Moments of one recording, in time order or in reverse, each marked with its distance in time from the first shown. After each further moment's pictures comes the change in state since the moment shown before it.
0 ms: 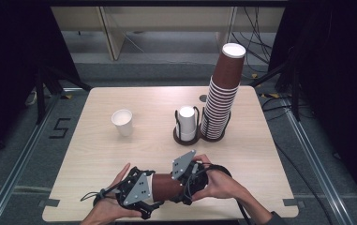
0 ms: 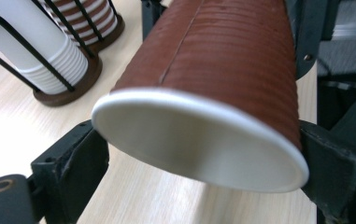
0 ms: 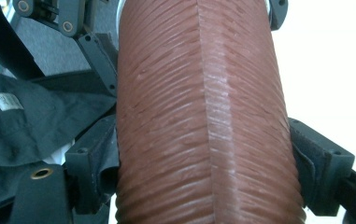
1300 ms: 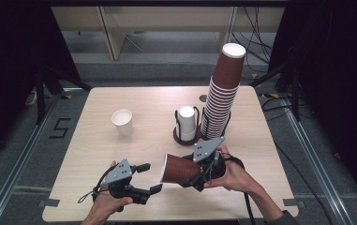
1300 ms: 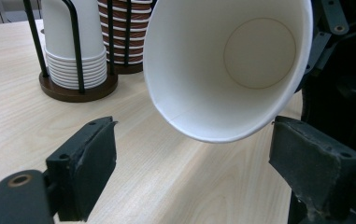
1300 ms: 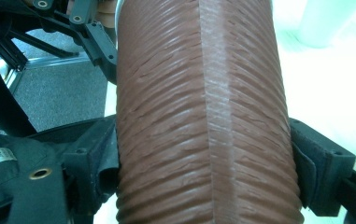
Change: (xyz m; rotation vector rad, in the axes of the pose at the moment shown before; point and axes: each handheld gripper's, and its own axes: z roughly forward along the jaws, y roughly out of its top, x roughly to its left) left arm 0.026 -0.018 -0.006 -0.258 -0.028 -0.467; right arm -0.019 -0.028 -0.039 -0.258 -0.049 0.122
